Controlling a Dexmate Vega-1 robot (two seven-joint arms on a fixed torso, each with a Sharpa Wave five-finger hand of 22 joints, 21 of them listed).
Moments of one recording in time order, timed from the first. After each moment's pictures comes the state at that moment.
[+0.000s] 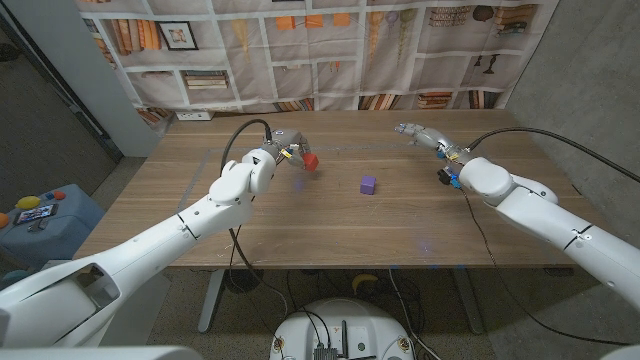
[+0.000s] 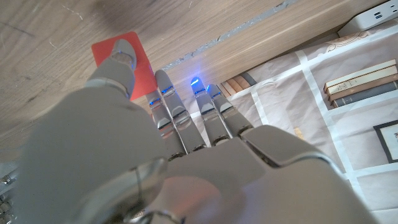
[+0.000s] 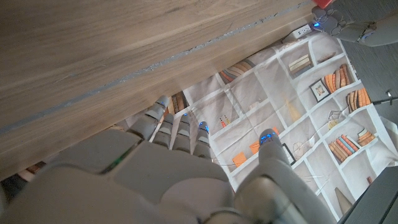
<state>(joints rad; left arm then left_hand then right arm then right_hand) 0.65 0.72 0.77 -1.88 0.80 0.54 -0.15 1.00 -0.06 0.37 -0.16 0.21 0.75 -0.17 0.47 0.19 0.92 -0.23 0.32 0.23 0.57 -0.05 0.29 0.21 0.38 -0.05 0.21 0.18 -0.87 -0.90 -0.46 -1.82 0.17 -0.15 -0.08 0.23 0.02 0.42 -0.17 0.19 0.13 -0.10 0.19 0.18 0.12 0.02 0.19 0.20 0.00 0.06 0.20 0.29 0.23 0.06 0.18 0.16</state>
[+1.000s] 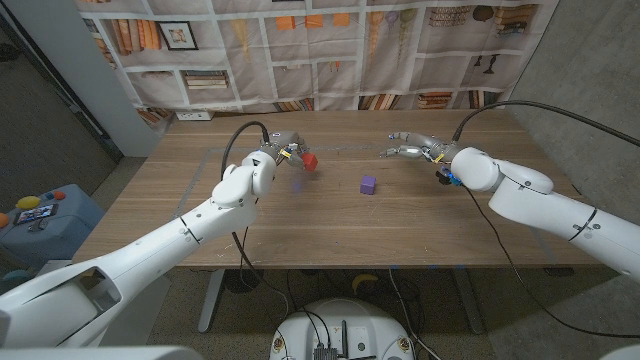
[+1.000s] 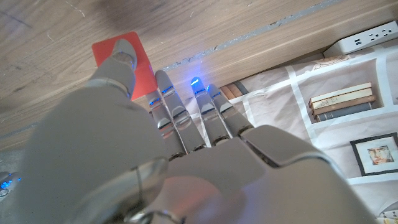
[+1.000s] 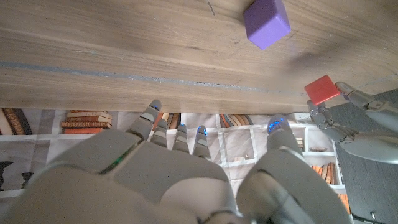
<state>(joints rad) 0.66 0.71 0.77 -1.91 0.74 0.65 -0.13 1.00 -0.05 0.36 -0.16 0.21 0.75 -0.17 0.48 0.19 0.92 -0.23 0.31 0.24 0.57 -0.05 0.29 0.21 0.37 -0.04 0.21 0.18 -0.76 -1.02 -0.62 -2.07 -0.18 -0.49 0.13 0.37 -0.06 0.44 -0.18 0.20 0.03 -0.06 0.20 0.20 -0.04 0.06 0.19 0.21 -0.11 0.14 0.20 0.28 0.13 0.14 0.18 0.16</state>
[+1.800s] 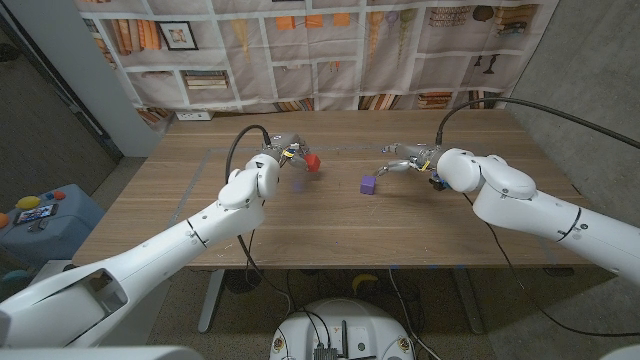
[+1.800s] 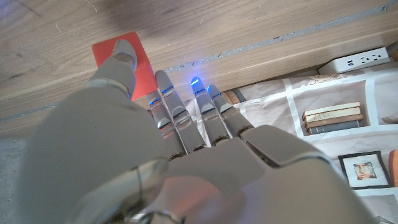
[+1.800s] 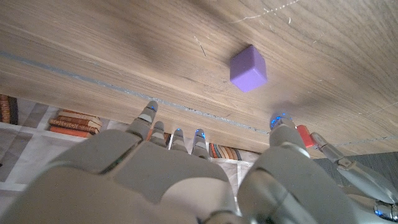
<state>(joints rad) 0.67 0.68 0.79 -1.93 0.67 0.74 -0.08 1.01 -0.04 0.35 -0.16 0.21 0.75 -0.17 0.47 0.19 0.92 -0.23 0.31 0.24 0.57 -0.05 0.29 0.21 0.37 -0.05 0.21 0.18 -0.67 -1.00 -0.76 -2.17 -0.45 -0.65 0.40 0.43 -0.09 0.44 -0.18 0.22 -0.03 -0.05 0.20 0.22 -0.11 0.10 0.19 0.23 -0.15 0.17 0.20 0.28 0.10 0.17 0.18 0.16</state>
